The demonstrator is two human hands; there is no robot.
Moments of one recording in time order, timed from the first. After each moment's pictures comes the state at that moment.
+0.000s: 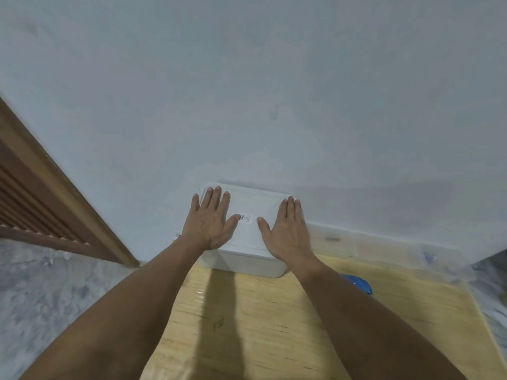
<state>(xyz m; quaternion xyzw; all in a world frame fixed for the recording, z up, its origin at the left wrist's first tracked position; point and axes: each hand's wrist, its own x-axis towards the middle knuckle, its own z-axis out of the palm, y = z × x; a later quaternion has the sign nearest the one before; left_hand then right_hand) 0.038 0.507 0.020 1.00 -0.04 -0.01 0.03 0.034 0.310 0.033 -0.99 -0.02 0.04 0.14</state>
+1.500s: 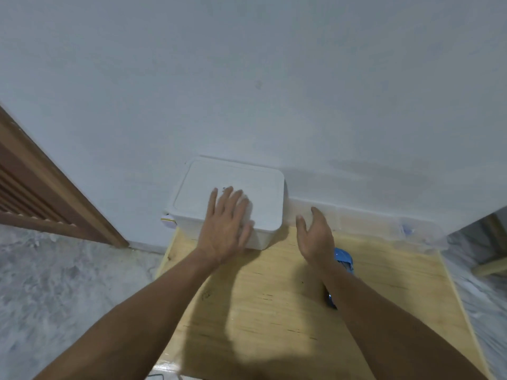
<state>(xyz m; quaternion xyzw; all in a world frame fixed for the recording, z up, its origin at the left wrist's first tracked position) -0.030 0.437 0.009 0.96 -0.16 0.20 0.09 -0.018 0.217 0.000 -0.93 0.11 -0.04 0.35</state>
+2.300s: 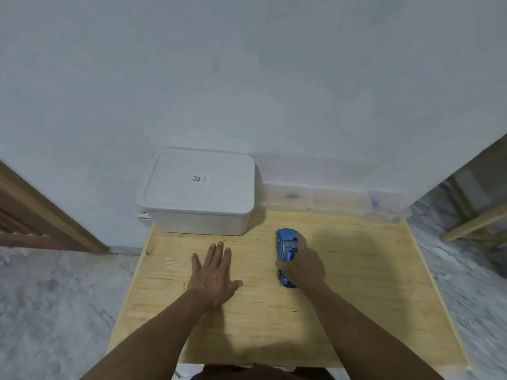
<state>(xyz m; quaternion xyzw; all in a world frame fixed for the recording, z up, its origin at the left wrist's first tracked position) -0.111 0.405 -0.087 0.97 -0.11 -0.23 0.04 -0.100 0.179 -0.045 -0.94 0.19 0.11 0.26</state>
